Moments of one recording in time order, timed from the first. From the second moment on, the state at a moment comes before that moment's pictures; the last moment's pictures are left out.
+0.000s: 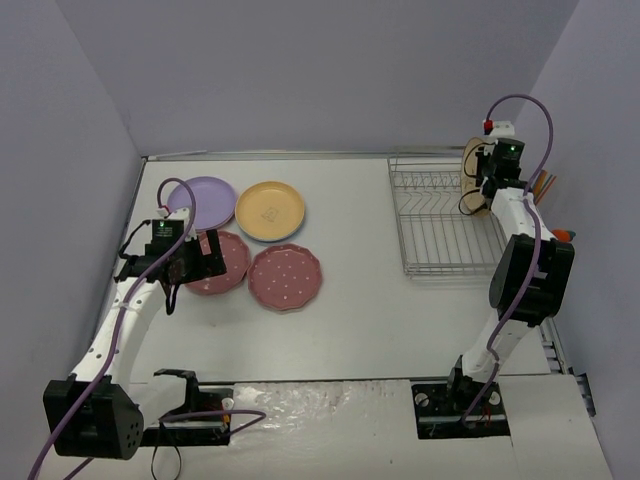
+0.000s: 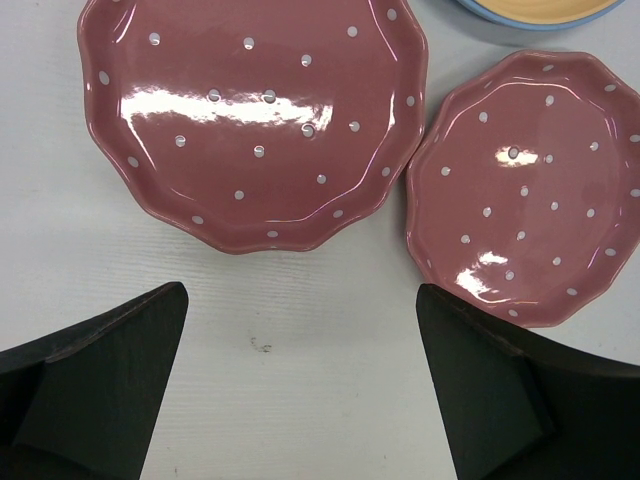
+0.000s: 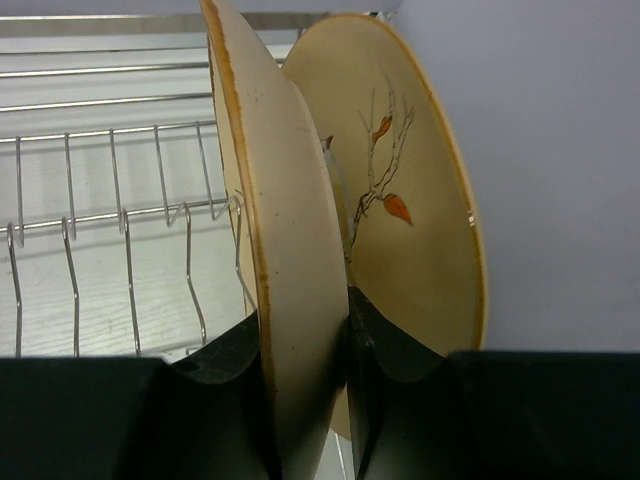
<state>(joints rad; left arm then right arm) -0.06 1.08 0.88 -0.68 0.04 -0.28 -0.21 1.84 1.44 -0.08 0.10 -0.20</state>
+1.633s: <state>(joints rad) -0.26 1.20 0.61 -0.43 0.19 -0.86 0.41 1.14 0.78 0.12 -0.27 0.42</state>
